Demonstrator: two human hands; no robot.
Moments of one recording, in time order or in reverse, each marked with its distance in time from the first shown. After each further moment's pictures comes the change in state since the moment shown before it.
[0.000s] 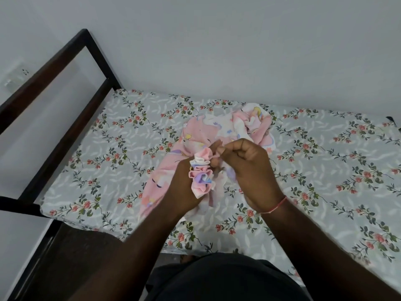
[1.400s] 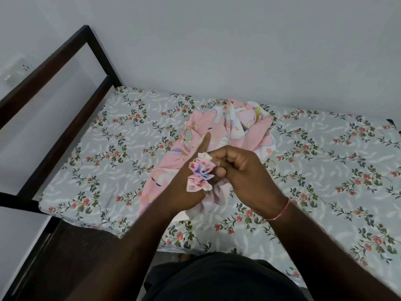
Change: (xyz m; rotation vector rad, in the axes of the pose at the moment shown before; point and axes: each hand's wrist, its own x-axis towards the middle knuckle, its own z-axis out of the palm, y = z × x) left_hand -0.004 0.004 -0.008 0.021 -0.189 -0.216; right_hand -0.008 0.000 -0.003 -0.115 -0.324 -0.058
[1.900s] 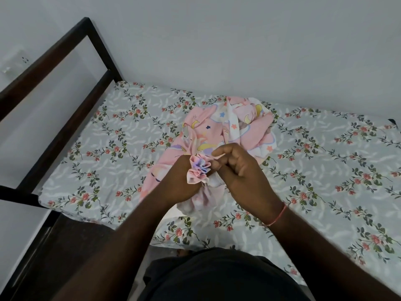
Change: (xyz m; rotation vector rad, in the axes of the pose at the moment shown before) left_hand 0.014 -0.019 -0.012 0.359 0.158 0.106; right_hand -0.006 0.018 0.005 -0.110 0.035 -0.057
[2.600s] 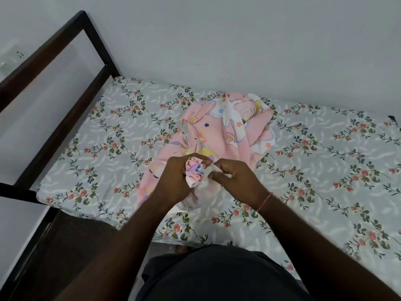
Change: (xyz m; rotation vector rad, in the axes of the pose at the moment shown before) left_hand -0.007 -0.008 0.010 -0.050 0.144 0.040; right_hand 0.015 0.060 -0.012 -0.308 -0.183 0.050
